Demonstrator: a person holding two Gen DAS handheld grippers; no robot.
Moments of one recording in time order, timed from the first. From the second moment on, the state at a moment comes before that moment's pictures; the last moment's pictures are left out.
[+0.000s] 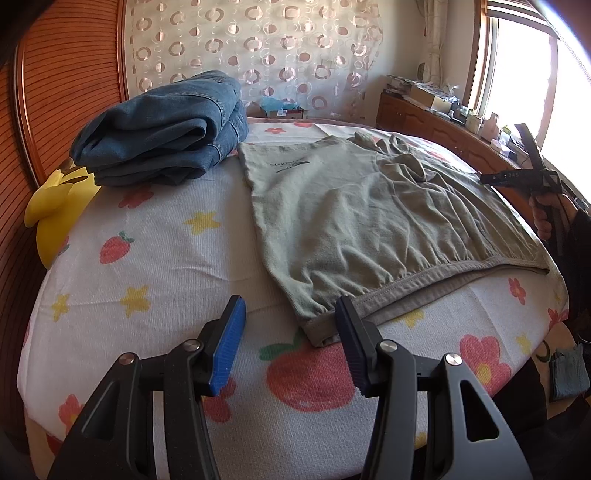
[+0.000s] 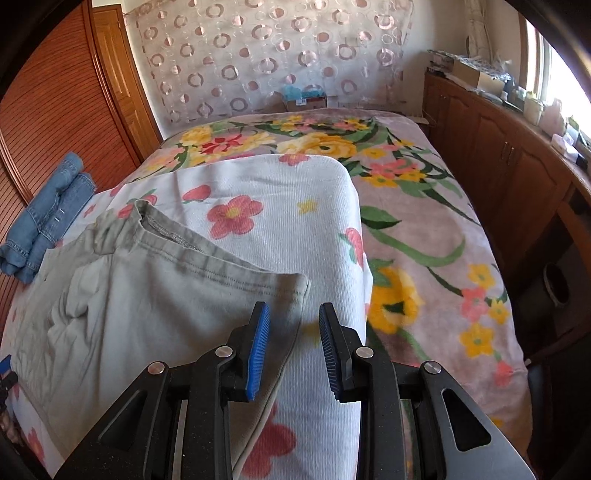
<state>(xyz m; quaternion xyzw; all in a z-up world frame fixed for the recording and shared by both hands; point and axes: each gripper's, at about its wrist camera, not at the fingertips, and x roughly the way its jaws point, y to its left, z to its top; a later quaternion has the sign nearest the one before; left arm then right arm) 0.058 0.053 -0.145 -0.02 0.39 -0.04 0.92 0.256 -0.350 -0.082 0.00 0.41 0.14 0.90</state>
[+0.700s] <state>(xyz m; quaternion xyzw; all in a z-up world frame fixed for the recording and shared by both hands) 0.057 0.052 -0.145 -0.03 0.40 -0.04 0.92 0.195 -0.335 -0.062 -0.03 0.35 0.12 0.93</state>
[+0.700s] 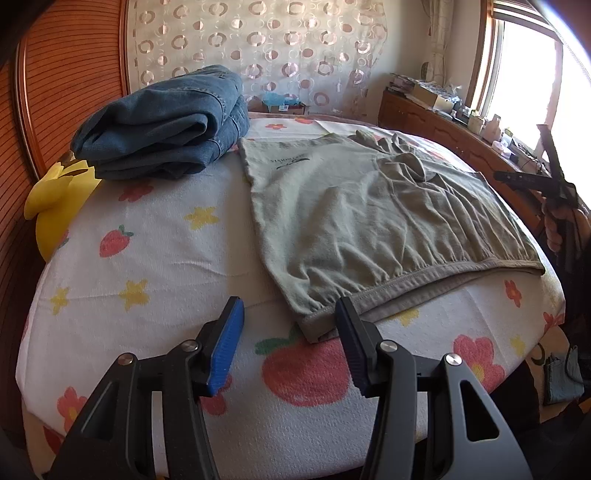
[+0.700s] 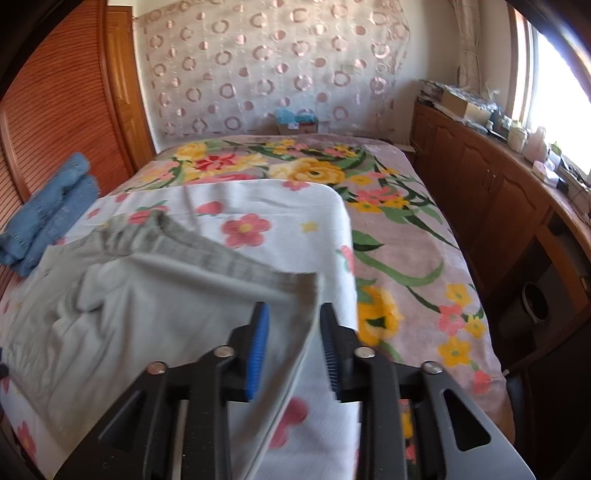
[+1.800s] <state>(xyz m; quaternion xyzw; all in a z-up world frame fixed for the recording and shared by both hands) 0.080 -0.007 -0.095 0.03 0.36 -0.12 0.92 0.049 -0.337 -0.095 0.01 0.32 0.18 0.93</state>
